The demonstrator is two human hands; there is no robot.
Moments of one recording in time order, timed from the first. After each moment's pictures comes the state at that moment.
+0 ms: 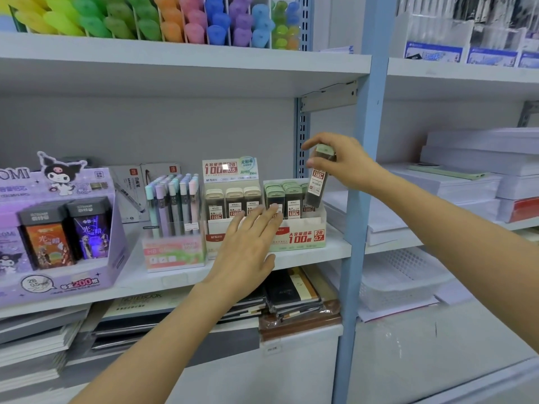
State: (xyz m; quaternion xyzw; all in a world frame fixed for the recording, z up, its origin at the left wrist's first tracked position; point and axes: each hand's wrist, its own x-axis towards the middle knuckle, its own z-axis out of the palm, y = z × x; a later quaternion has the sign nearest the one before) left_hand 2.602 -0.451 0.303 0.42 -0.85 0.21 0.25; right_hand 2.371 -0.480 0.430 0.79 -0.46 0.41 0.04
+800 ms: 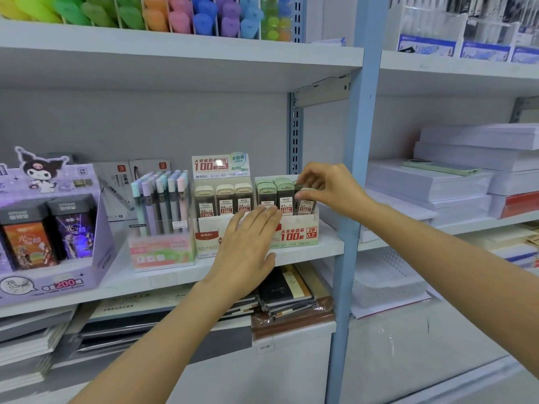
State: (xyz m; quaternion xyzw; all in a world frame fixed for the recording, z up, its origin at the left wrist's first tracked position) left_hand 2.588 -0.452 0.300 0.42 -0.85 0.20 0.24; right_hand 2.367 -0.488 0.378 0.80 -0.46 0.39 0.04
